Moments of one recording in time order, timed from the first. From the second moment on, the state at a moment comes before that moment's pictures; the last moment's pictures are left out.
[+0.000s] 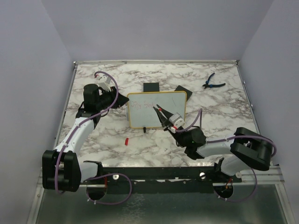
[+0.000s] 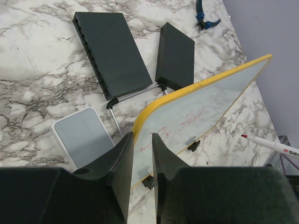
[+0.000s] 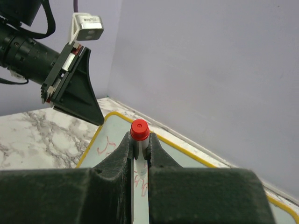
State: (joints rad) left arm -0.11 1.20 0.76 0.08 0.61 -0.42; right arm 1.09 1.49 0.44 1.52 0.30 -0.47
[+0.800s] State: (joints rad) left arm -0.11 1.20 0.76 0.08 0.61 -0.42; right arm 1.05 1.46 0.42 1.52 0.35 -0.51
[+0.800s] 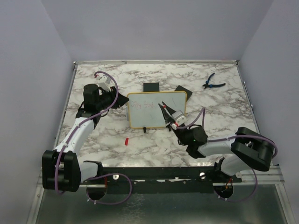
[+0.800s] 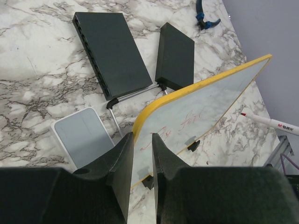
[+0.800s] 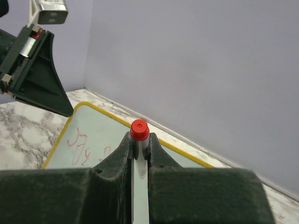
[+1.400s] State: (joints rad) left arm -0.11 1.20 0.76 0.08 0.61 -0.42; right arm 1.01 1.56 0.46 1.52 0.32 -0.48
